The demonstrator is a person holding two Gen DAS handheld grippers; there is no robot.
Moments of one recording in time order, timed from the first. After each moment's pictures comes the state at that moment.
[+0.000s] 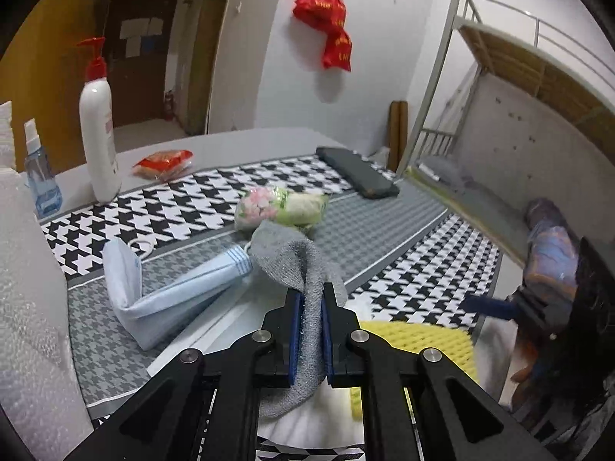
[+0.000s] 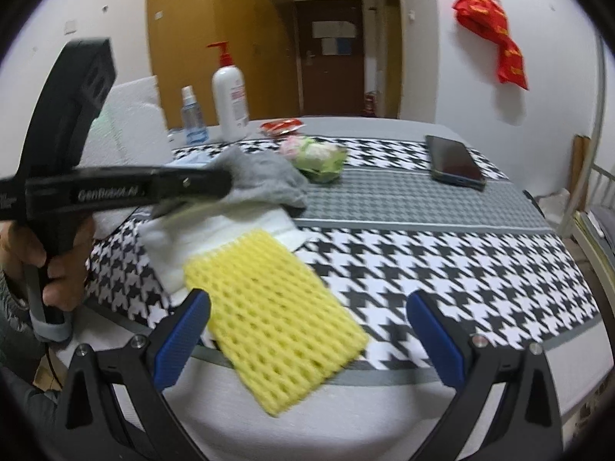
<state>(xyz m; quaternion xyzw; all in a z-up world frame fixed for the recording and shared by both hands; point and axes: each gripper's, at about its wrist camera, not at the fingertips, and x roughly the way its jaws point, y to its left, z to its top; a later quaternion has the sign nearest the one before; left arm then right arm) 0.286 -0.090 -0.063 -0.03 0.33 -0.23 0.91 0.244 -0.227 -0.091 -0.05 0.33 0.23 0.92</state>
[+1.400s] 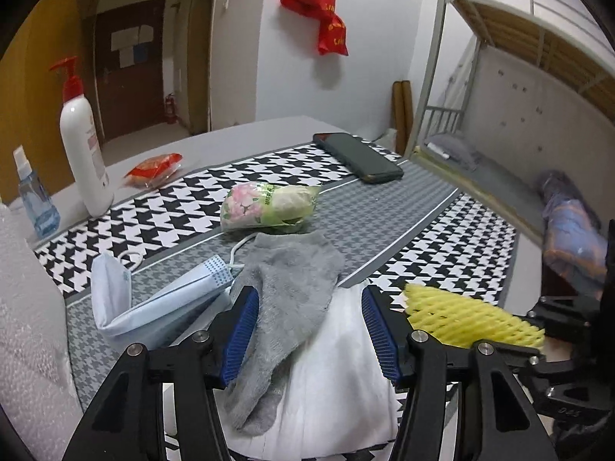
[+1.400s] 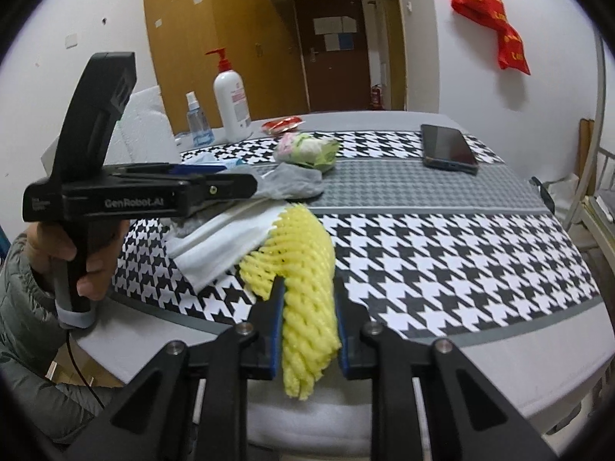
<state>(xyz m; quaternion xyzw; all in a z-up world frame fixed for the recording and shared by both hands) 0.298 -0.122 -0.069 0.03 0.35 -0.21 0.91 0.234 -0.259 -0.089 -0.01 0.34 0.24 0.91</state>
